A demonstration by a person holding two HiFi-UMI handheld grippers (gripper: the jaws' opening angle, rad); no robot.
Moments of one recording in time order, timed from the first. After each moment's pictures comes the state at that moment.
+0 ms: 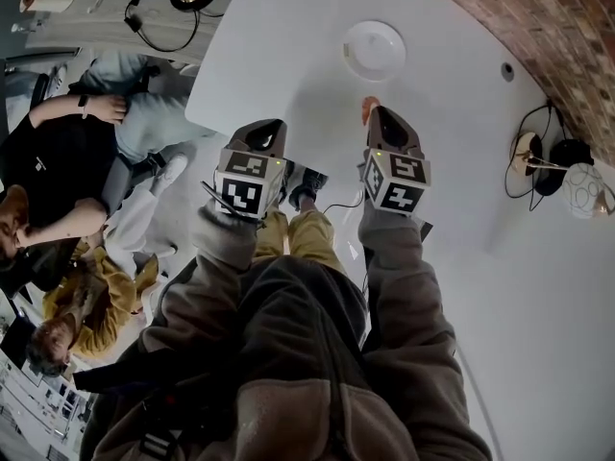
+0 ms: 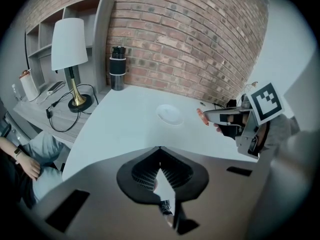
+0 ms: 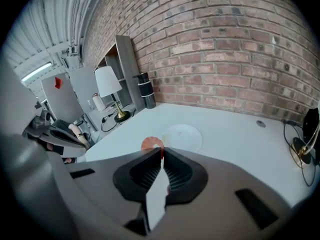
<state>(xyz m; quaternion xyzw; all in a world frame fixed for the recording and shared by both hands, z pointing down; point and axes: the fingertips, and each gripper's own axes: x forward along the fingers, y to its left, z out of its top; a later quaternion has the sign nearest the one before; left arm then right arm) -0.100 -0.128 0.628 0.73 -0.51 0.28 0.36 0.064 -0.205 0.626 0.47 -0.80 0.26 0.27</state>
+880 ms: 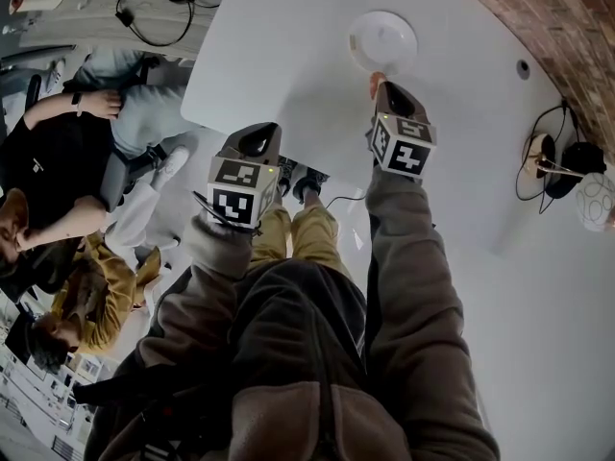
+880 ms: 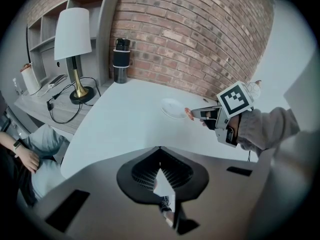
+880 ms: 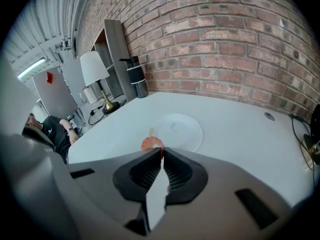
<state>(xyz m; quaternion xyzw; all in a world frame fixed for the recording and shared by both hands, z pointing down) -0.110 -0.118 0.647 0.71 -0.51 0.29 0.38 0.065 -0.252 0.695 0.47 -0.78 0.28 0.30</state>
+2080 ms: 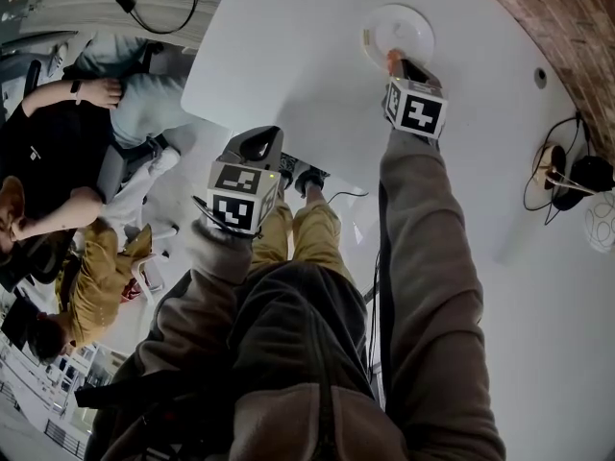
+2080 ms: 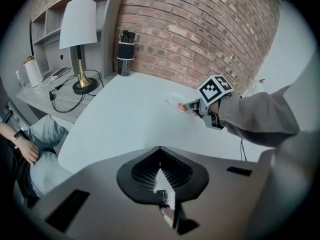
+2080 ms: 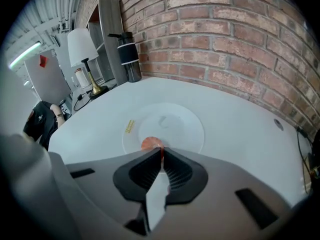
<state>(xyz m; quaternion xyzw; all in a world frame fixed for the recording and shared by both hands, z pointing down) -0.112 -0.102 0.668 0.70 -0.51 0.29 0.40 0.071 -0.307 0.744 0.46 -0.75 0.26 0.38</state>
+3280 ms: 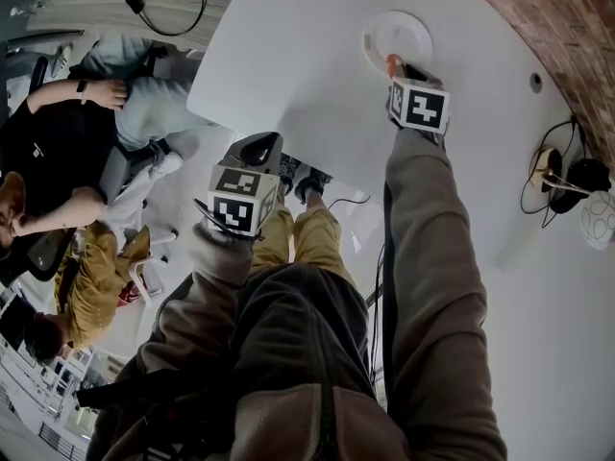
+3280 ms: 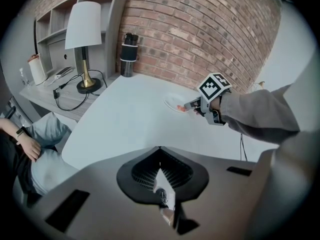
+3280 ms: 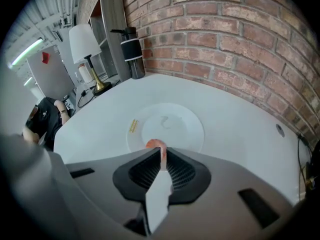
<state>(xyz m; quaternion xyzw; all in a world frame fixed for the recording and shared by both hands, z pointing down) -0.116 -0.092 0.663 0.70 -0.52 0.28 0.40 0.069 -0.308 0.737 0.44 -0.75 0.26 0.42</state>
